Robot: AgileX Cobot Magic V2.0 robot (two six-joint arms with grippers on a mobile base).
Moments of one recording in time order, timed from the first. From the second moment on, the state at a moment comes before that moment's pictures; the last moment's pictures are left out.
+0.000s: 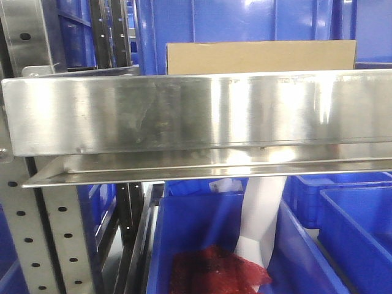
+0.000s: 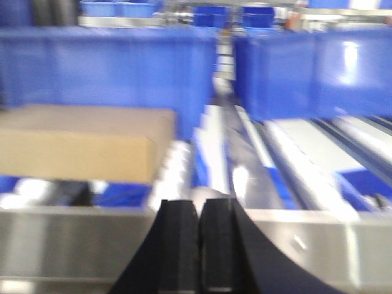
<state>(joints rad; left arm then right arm) -0.05 -0.01 0.03 -0.08 0.12 0.05 0.04 0.17 -0.24 0.04 0.19 0.02</state>
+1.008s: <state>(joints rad) -0.05 -0.01 0.03 -0.08 0.12 0.05 -0.04 -0.01 0.03 0.04 0.08 0.02</state>
